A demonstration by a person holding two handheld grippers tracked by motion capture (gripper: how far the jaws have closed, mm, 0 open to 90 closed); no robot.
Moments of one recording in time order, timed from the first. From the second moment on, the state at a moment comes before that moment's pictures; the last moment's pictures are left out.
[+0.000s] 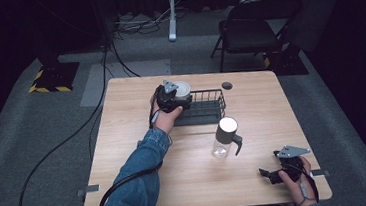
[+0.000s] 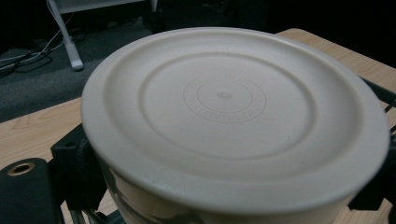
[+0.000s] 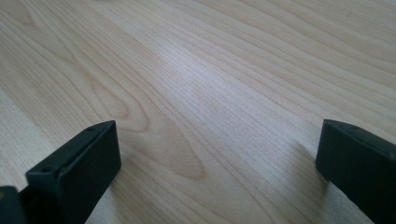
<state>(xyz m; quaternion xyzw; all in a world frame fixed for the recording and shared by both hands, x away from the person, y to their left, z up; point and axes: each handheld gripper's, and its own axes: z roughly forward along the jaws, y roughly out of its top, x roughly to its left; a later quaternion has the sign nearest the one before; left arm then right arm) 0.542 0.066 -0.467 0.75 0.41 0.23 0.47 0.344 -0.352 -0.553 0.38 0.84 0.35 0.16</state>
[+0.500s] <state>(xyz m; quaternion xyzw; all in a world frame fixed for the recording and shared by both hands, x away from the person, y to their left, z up) 0.546 0.063 -0.480 0.76 0.41 0.22 0.45 0.344 -0.352 -0.553 0.38 0.84 0.35 0.16</state>
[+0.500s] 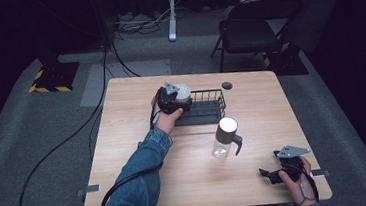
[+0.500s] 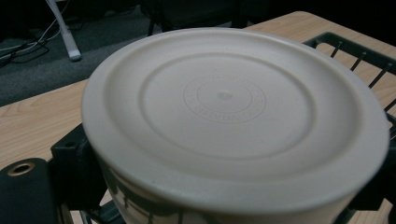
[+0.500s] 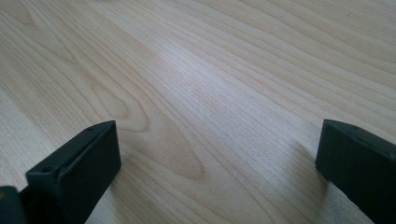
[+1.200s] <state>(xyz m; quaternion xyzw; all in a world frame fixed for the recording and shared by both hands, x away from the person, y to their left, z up) 0.545 0.066 -0.487 0.77 0.42 0.22 0.44 0.344 -0.352 -0.553 0.38 0.84 0.35 0.16</state>
